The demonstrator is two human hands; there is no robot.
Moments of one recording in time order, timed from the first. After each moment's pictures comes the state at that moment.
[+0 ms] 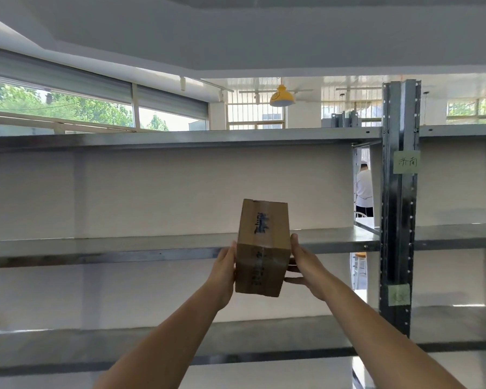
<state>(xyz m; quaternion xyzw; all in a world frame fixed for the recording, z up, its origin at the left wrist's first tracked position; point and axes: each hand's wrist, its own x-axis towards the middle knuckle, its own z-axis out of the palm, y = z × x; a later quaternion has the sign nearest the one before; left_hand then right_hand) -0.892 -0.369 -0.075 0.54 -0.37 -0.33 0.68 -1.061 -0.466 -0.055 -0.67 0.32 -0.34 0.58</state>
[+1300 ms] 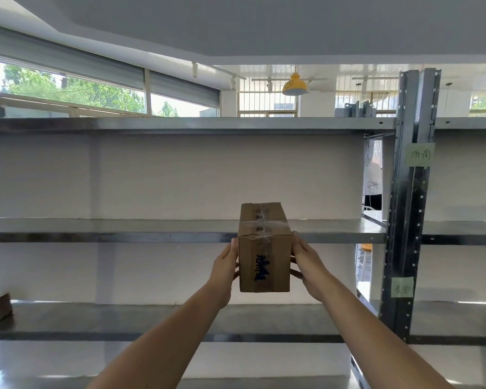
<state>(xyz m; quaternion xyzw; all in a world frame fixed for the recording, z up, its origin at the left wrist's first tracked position) -0.913 -0.335 -0.093 0.56 -0.34 -0.30 0.69 -1.062 -0.441 -0.075 -0.65 0.29 -0.38 0.59</state>
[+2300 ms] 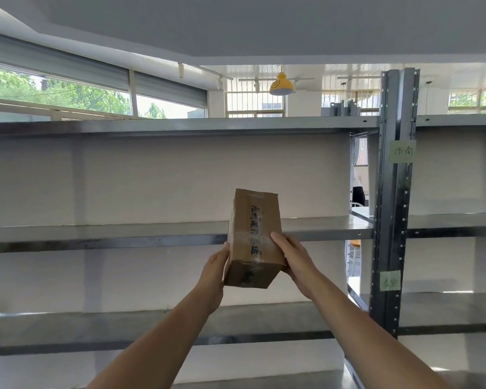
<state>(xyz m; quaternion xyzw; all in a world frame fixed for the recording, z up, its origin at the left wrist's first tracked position) -0.910 -0.334 -0.095 0.56 -0.33 -0.33 0.68 -1.060 -0.438 -0.073 -0.63 0.24 -0.40 0.62</state>
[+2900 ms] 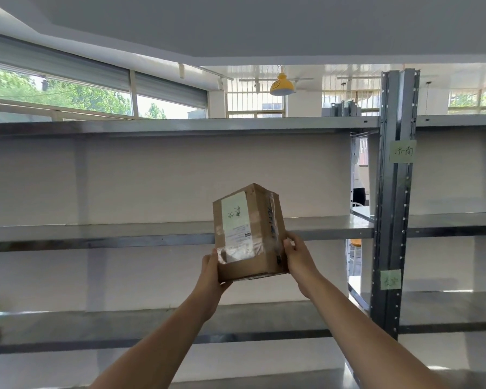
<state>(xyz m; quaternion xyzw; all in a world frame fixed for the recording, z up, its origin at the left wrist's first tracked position) -0.890 -0.325 -0.115 0.50 -0.27 -0.35 0.74 -1.058 -0.437 -0.079 -0.65 0.29 -0.43 0.55</state>
